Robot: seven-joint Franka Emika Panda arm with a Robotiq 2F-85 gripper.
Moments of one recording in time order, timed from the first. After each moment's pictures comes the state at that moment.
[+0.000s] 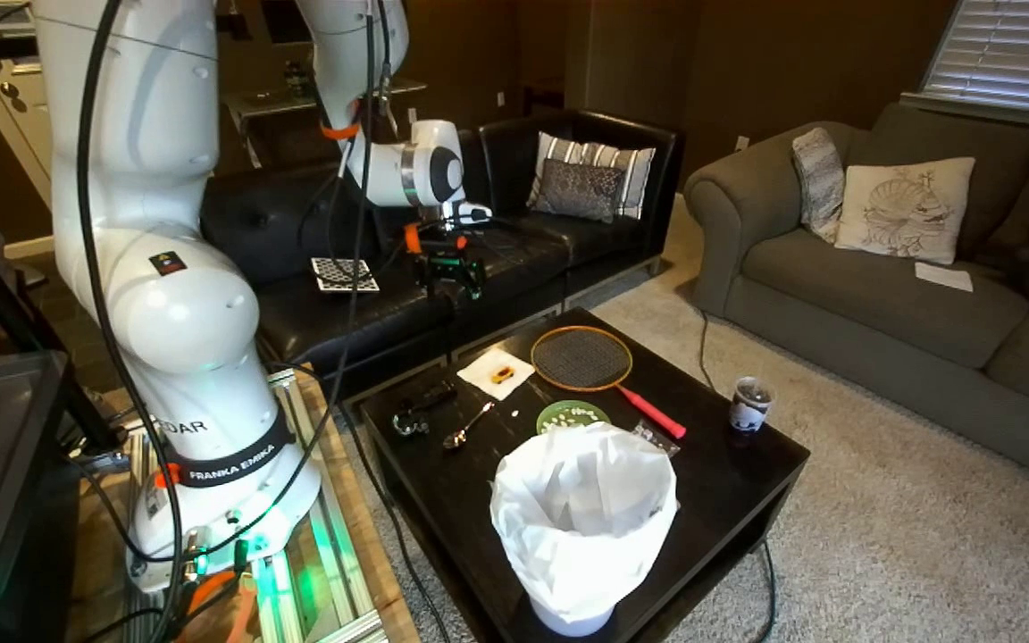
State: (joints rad) arm 0.31 0.32 0.26 -2.35 -0.37 2.49 0.20
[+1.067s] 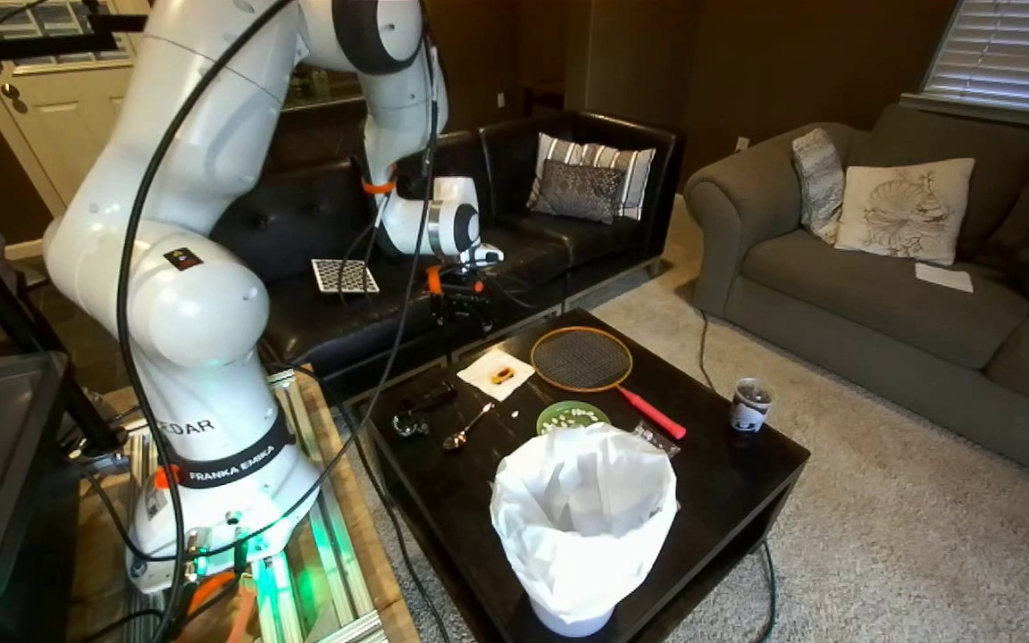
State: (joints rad) arm 0.43 0.67 0.12 -2.12 -0.39 2.64 0.20
